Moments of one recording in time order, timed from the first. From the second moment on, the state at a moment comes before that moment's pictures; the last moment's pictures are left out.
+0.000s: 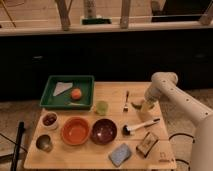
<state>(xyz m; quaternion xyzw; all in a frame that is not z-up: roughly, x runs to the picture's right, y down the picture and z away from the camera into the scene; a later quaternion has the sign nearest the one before) 0.269 0.110 0.919 -0.31 -0.03 0.22 0.93</state>
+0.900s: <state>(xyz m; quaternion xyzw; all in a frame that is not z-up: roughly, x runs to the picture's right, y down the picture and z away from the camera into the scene) 0.264 0.126 0.931 -0.31 -0.05 0.13 0.94</state>
